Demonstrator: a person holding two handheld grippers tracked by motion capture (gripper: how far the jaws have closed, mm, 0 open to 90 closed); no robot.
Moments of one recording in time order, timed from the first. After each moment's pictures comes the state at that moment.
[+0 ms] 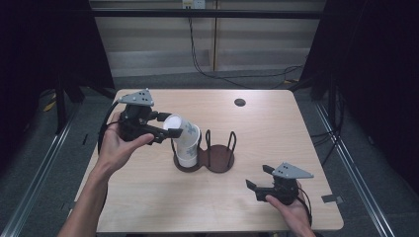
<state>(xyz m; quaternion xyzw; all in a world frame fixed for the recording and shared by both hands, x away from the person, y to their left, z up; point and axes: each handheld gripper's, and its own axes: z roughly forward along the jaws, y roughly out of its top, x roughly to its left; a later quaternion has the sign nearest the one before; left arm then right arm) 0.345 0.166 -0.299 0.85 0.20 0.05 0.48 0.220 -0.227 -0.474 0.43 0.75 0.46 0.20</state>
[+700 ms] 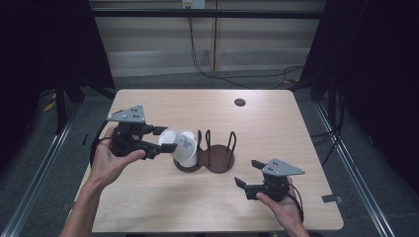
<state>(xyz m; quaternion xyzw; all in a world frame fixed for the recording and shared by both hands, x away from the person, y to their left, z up) 0.323 0.183 -0.324 0.85 0.17 0.03 0.50 0.224 -0.197 -0.450 0.38 0.76 0.49 0.20</state>
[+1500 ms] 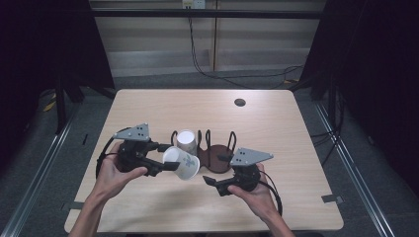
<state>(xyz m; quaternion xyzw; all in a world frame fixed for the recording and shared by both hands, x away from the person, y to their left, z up) 0.309 0.181 -0.365 0.85 0.15 -0.02 0.50 0.248 -0.124 -0.417 0.27 0.79 0.53 0.13</state>
